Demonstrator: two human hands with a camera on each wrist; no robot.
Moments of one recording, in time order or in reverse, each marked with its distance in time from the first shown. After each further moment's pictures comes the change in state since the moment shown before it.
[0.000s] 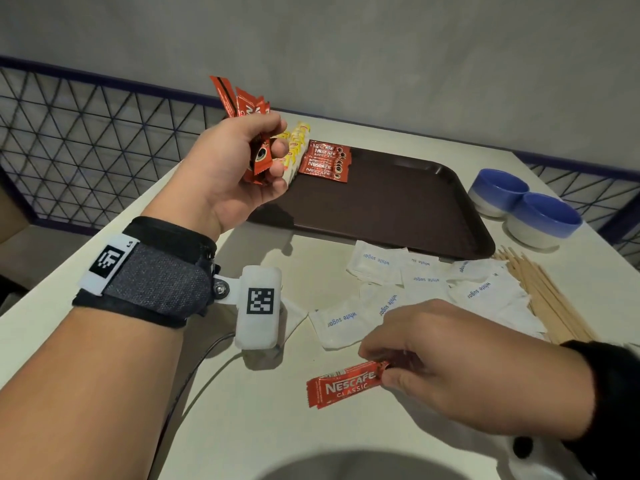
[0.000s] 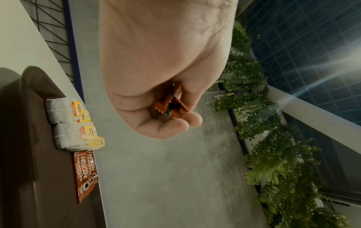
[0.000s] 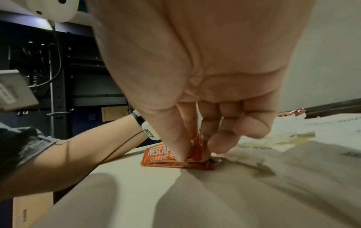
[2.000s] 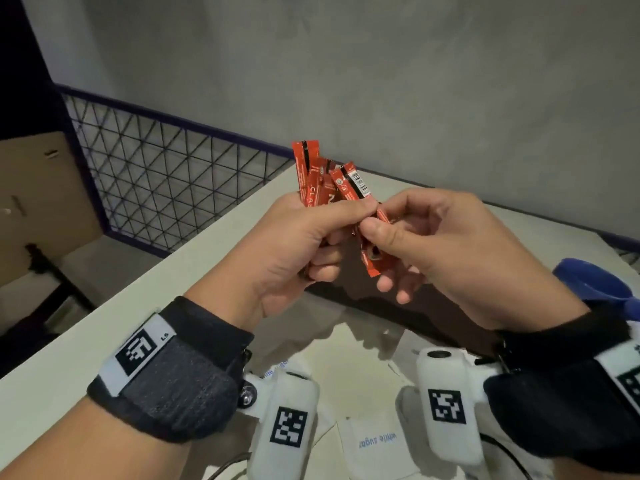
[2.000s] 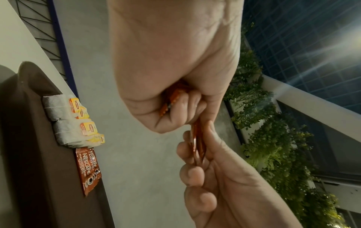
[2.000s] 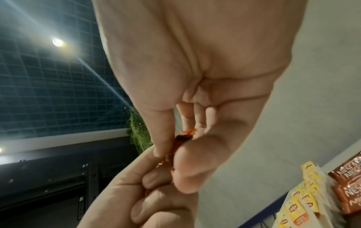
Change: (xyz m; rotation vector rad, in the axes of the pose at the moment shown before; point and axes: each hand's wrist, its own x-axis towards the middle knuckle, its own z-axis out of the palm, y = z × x) left_hand 0.002 -0.007 0.007 0.074 -0.182 0.128; right_hand 0.128 0.014 -0.094 1.023 0.460 -0.159
